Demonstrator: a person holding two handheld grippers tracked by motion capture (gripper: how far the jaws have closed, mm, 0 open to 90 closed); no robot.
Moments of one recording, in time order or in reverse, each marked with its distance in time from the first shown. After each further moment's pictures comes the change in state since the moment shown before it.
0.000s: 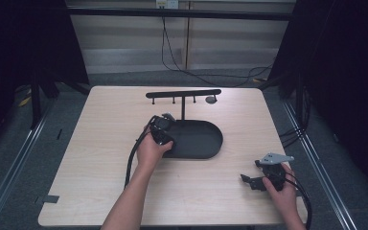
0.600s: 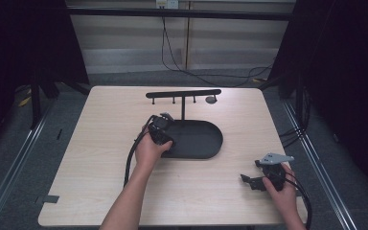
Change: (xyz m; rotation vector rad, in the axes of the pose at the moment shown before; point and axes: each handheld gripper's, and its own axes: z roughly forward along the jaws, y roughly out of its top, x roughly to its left) left arm 0.002 -0.002 -0.006 -0.025 0.024 -0.007; right arm 0.000 0.000 0.000 0.000 0.000 0.001
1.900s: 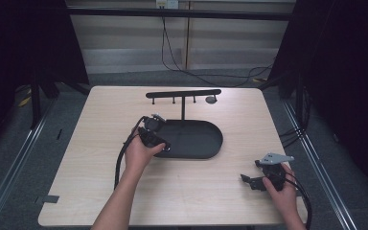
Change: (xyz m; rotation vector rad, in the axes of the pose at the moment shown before) left arm 0.010 -0.020 -0.027 -0.037 -0.008 0.002; right arm 0.000 0.000 0.000 0.000 0.000 -0.001
